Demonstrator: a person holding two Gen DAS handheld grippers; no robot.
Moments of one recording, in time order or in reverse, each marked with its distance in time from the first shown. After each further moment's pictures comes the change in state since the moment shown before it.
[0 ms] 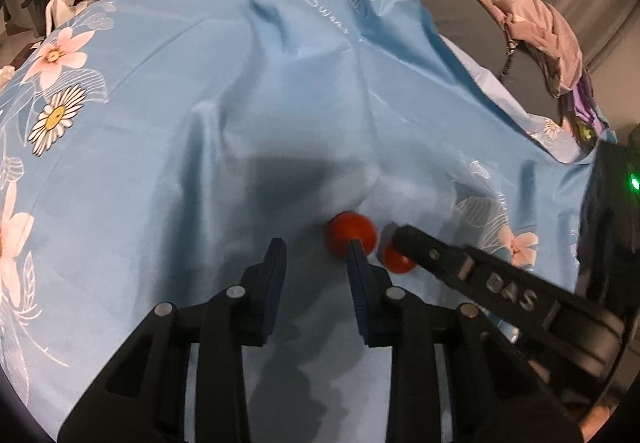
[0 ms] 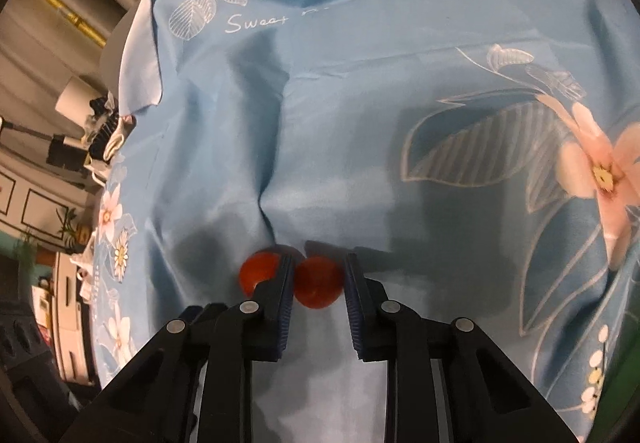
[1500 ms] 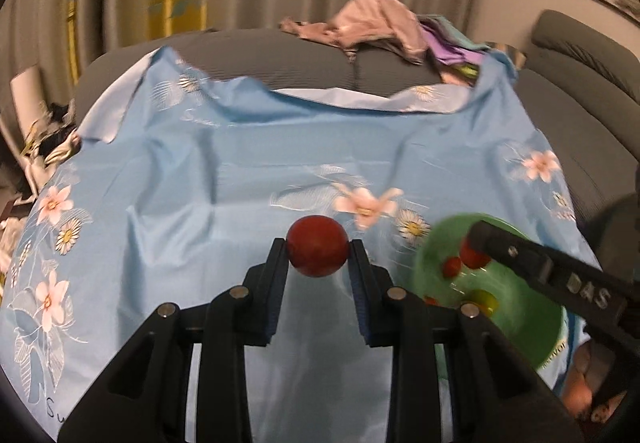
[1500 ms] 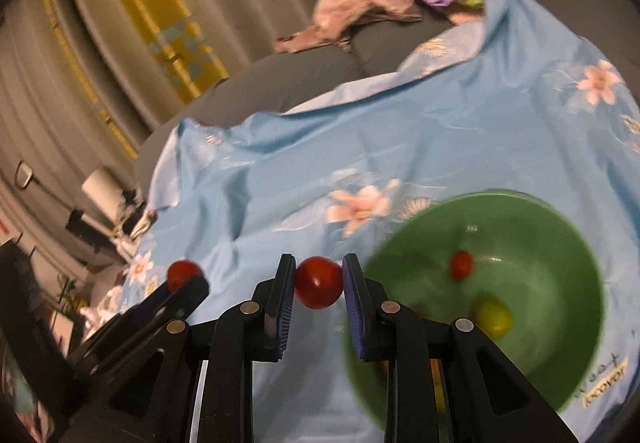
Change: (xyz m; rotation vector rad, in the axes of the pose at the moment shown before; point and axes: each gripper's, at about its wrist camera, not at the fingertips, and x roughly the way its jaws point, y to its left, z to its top) left arm -0.106 -0.143 -0.099 0.457 -0.257 -0.047; right arm -0.206 -0.081 -0.097 0.064 -0.460 -0.055
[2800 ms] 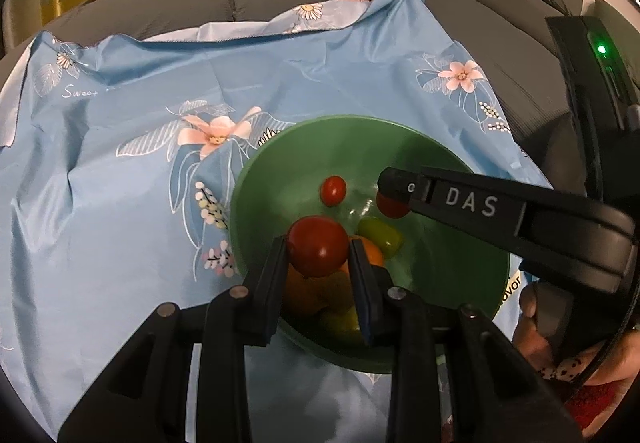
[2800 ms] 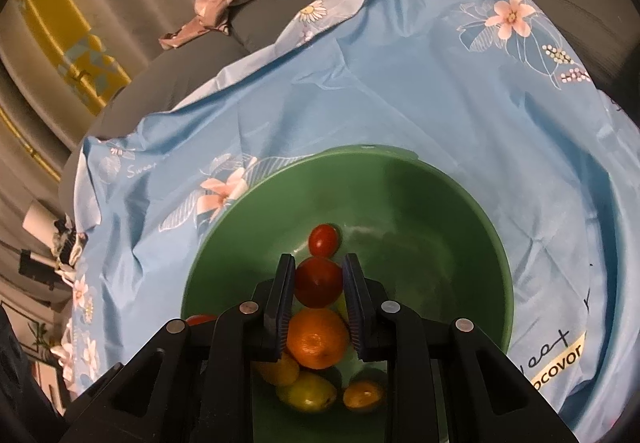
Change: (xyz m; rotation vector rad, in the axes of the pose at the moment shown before) left arm 0.046 -0.095 -0.037 0.156 0.215 -0.258; right arm 0.013 -0.086 -0.004 0.146 0.104 -0.205
